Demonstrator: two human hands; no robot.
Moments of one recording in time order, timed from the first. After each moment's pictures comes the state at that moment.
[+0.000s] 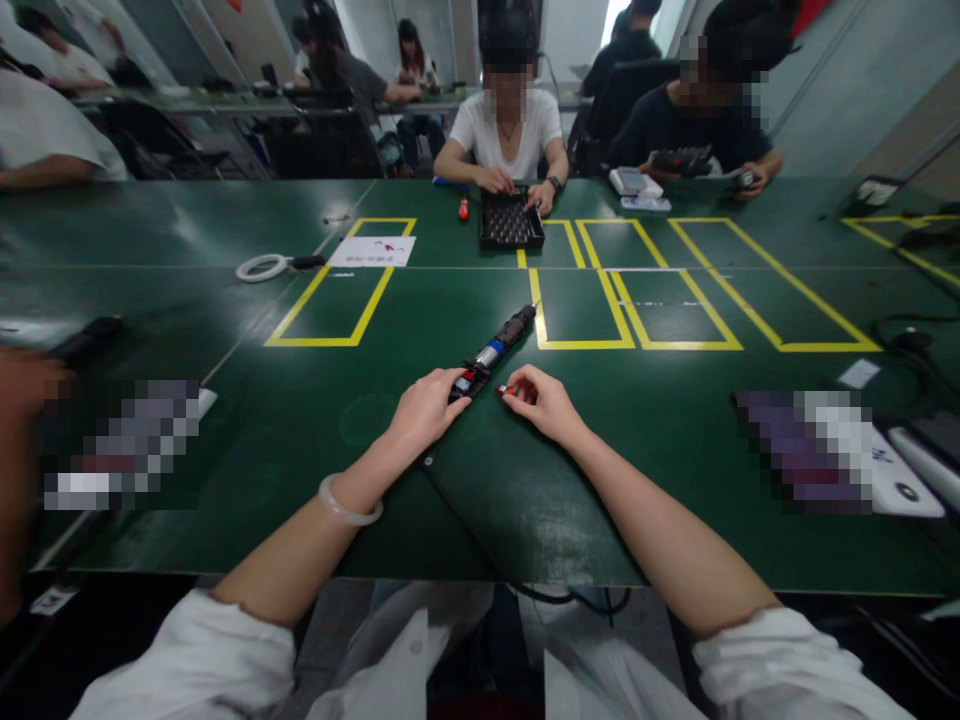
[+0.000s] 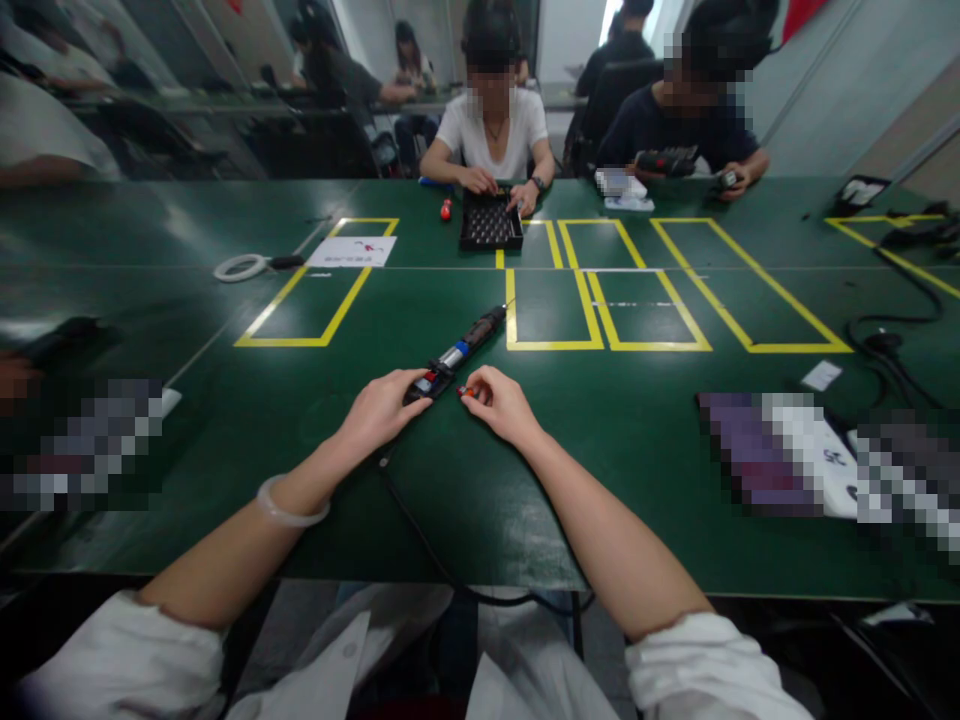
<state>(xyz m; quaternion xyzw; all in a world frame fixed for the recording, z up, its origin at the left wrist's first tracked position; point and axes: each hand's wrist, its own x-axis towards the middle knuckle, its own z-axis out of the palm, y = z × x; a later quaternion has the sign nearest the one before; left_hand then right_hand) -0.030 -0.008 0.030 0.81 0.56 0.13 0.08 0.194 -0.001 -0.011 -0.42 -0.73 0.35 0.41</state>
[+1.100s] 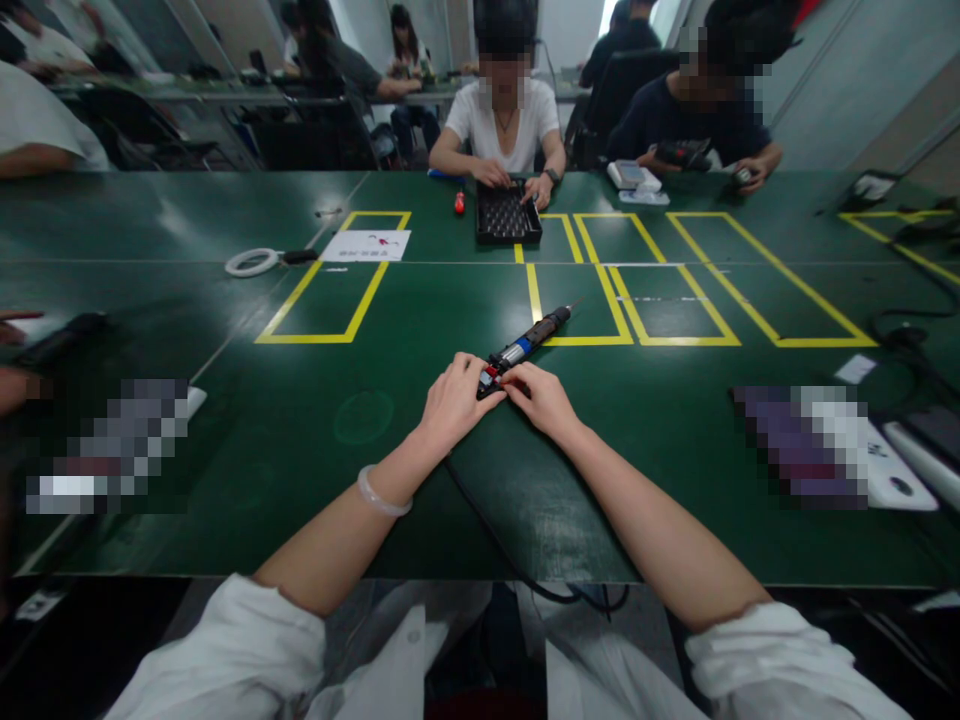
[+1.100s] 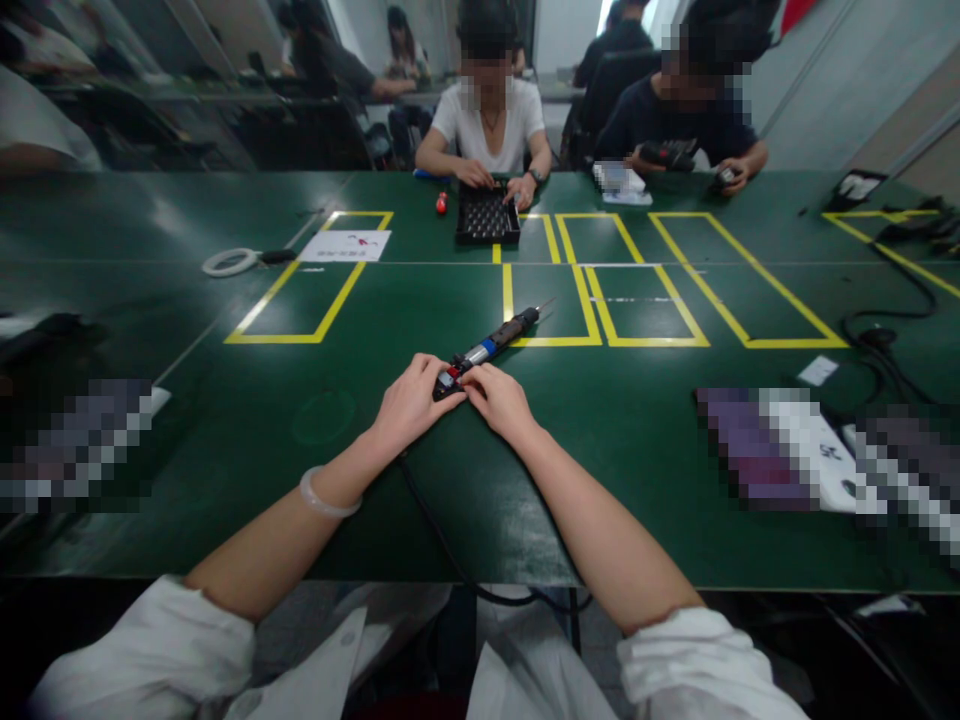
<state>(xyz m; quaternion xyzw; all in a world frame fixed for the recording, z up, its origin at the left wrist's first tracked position) 0.012 -0.006 0.022 0.81 0.55 0.18 0.06 0.194 0.007 -0.017 -0.45 -0.78 0.22 0.37</state>
